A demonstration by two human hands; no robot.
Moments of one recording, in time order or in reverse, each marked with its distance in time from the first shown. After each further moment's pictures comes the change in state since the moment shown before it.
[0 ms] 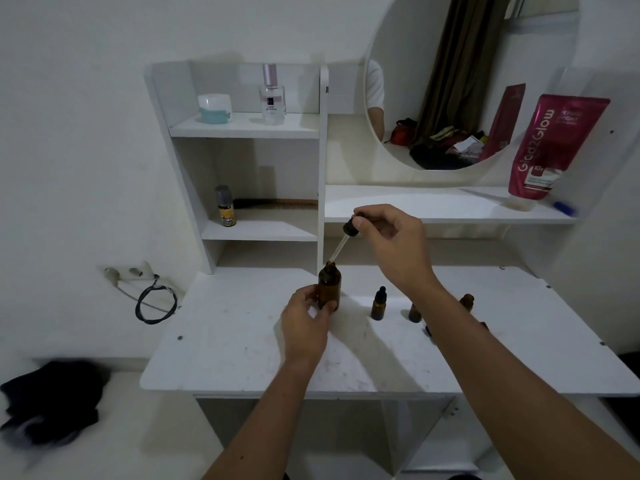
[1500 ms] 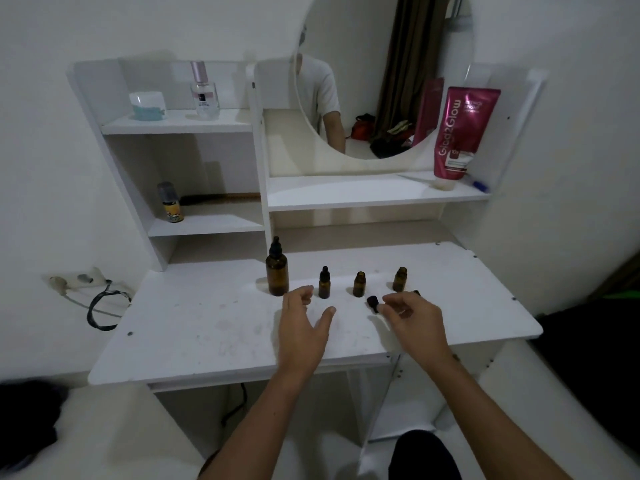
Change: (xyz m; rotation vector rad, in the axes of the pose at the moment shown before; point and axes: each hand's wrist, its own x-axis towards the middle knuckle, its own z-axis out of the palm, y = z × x) left_hand -0.079 0.028 0.043 0.071 -0.121 0.146; right_hand -0.145 0.112 -0.117 -0.419 0.133 0.306
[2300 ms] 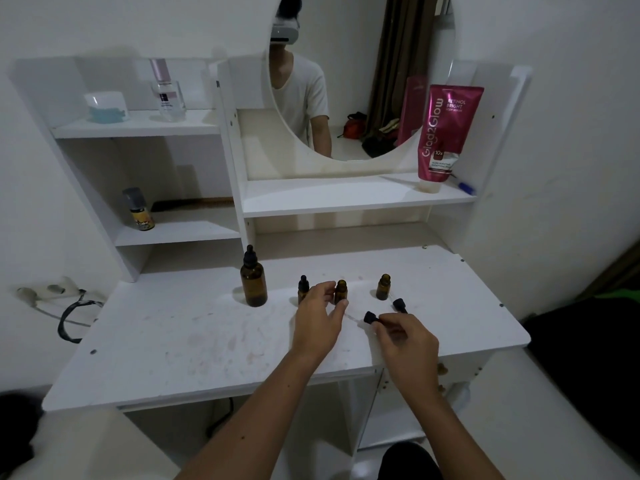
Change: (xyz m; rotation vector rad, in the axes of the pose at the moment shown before) left_hand 0.033 0.019 0.068 0.045 -0.184 0.066; right_hand -0.020 0.019 0.001 0.002 0.189 -0.063
